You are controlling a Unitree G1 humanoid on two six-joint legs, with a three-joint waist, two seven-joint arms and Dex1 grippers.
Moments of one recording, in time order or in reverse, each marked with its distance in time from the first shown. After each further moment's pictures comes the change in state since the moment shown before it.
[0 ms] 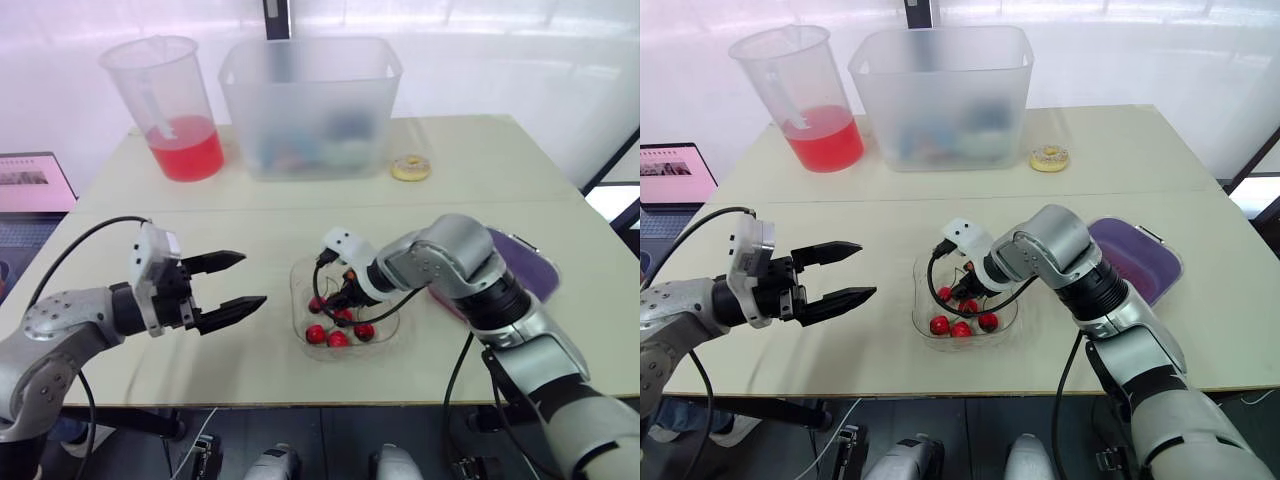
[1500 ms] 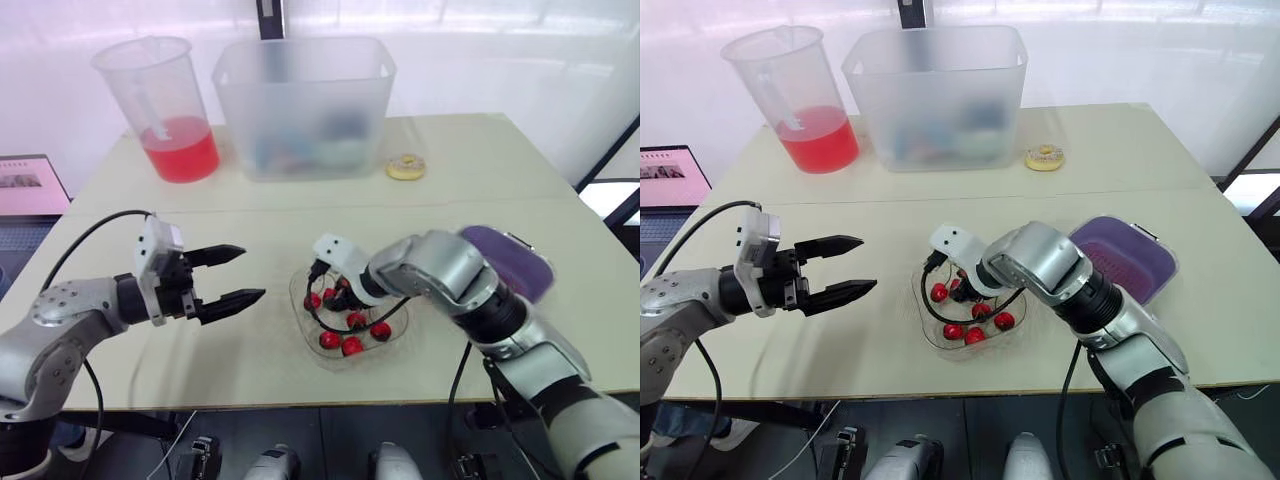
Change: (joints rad) left arm -0.071 -0.007 -0.045 0.085 0.062 -0.028 -0.052; right arm 0.008 -0.015 0.114 -0.106 -0.127 -0.067 0.066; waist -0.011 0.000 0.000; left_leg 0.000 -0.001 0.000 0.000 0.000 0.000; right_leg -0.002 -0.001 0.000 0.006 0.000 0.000
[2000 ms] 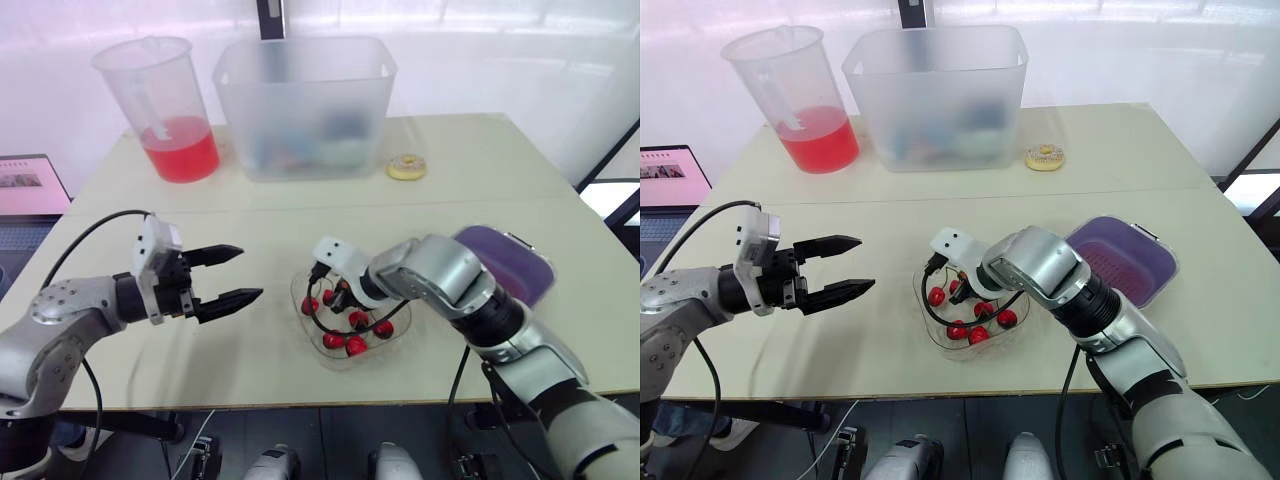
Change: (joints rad) left arm -0.012 0.001 0.000 0.025 0.019 -0.001 -0.019; right arm 0.007 -0.026 -0.007 -0.038 -0.009 0.024 0.050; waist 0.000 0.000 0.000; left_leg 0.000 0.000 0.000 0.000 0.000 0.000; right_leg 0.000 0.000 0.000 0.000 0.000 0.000
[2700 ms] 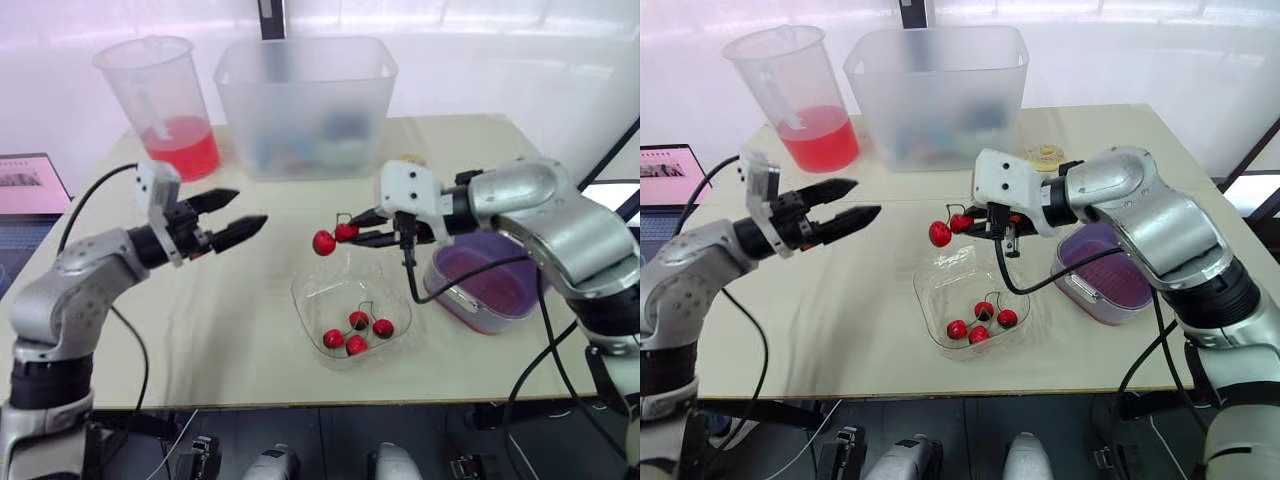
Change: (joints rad) left arm -0.344 -0.143 -0.015 0.177 -0.048 0.129 0.231; right arm -0.020 -0.406 -0.191 -0.086 -0.144 -0.894 0.599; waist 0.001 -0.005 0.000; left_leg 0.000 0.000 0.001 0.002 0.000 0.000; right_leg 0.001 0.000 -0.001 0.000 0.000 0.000
